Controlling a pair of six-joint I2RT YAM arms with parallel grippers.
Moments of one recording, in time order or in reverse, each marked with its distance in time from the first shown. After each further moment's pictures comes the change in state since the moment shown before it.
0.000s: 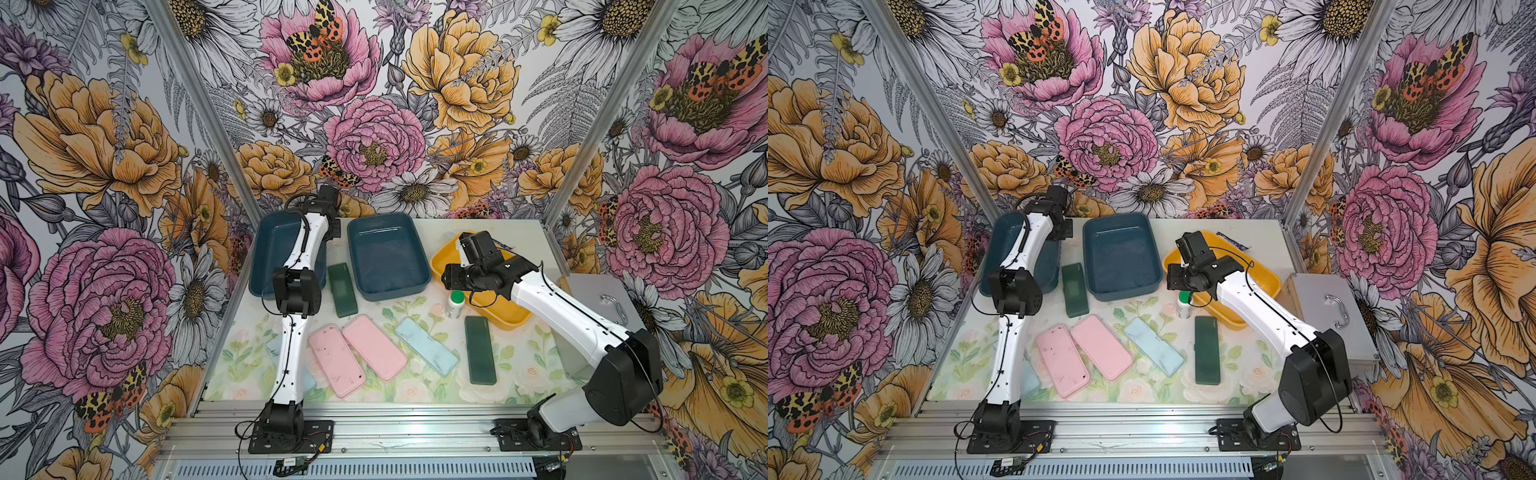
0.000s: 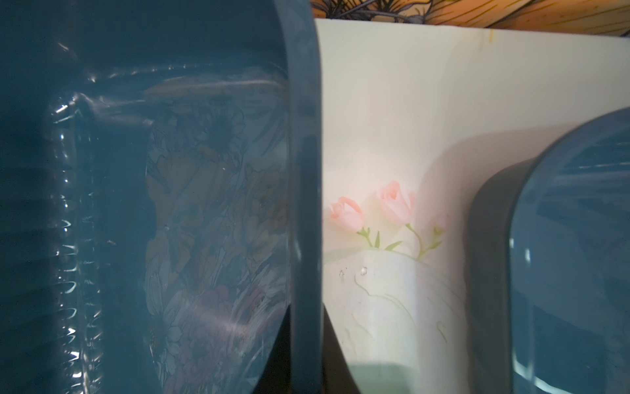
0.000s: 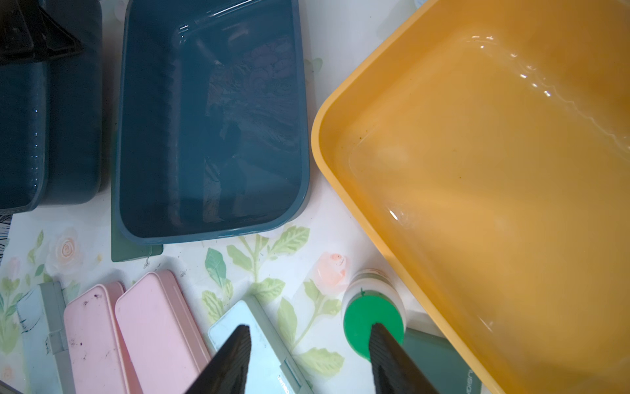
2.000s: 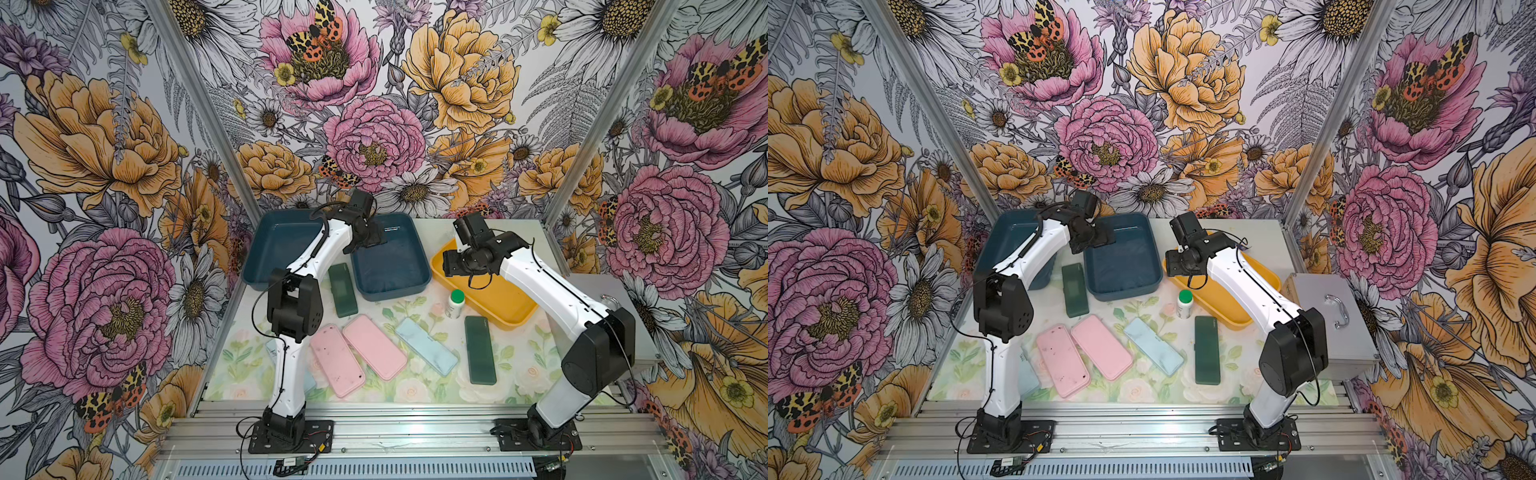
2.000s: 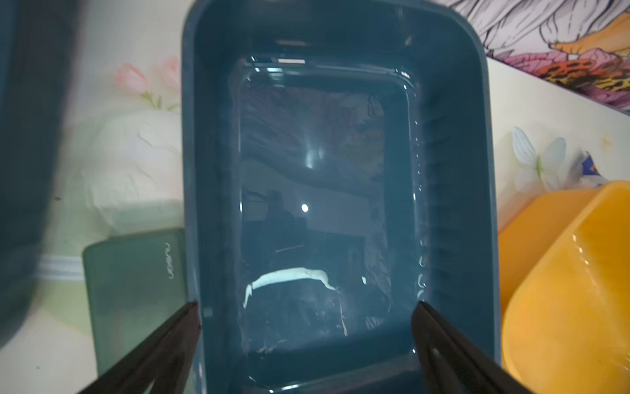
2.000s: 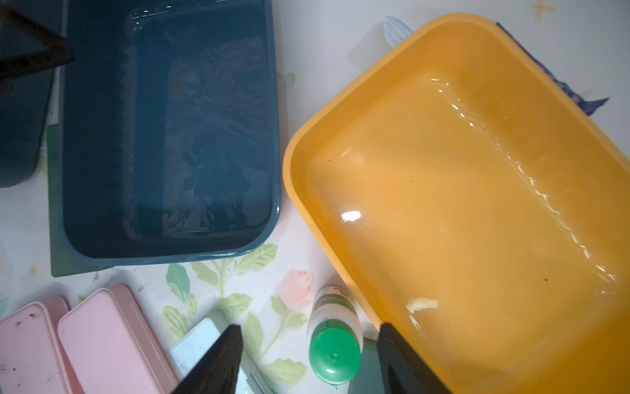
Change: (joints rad) left arm -0.247 -0.526 -0.699 0.211 0.281 -0.426; right arm -0.083 0.178 0.287 -0.237 0.104 -0.152
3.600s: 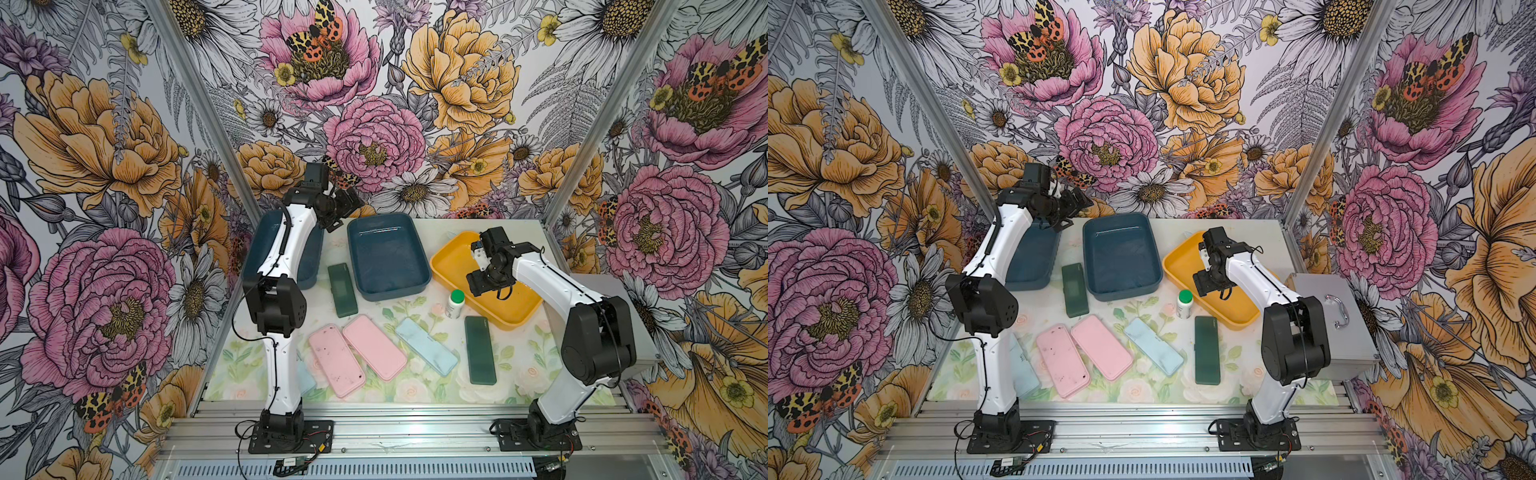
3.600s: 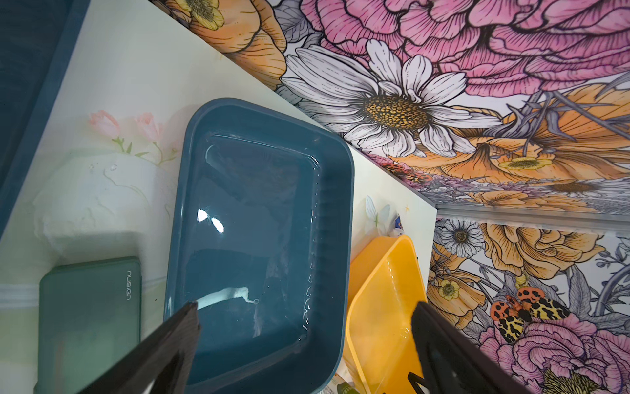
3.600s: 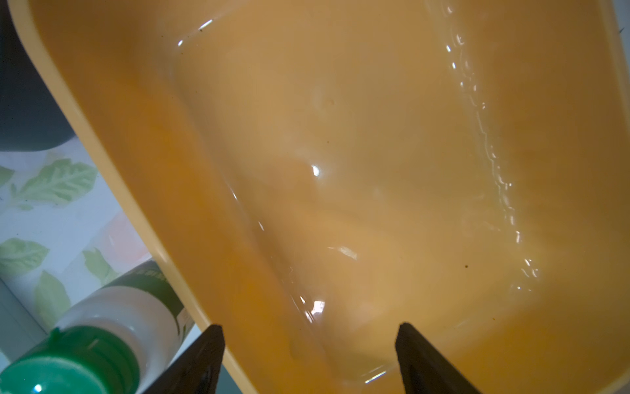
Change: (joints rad) left arm 0.215 0.029 0.275 -0.023 0.323 -0.154; right arm -0.166 0.048 -0.219 0.082 -0.034 -0.386
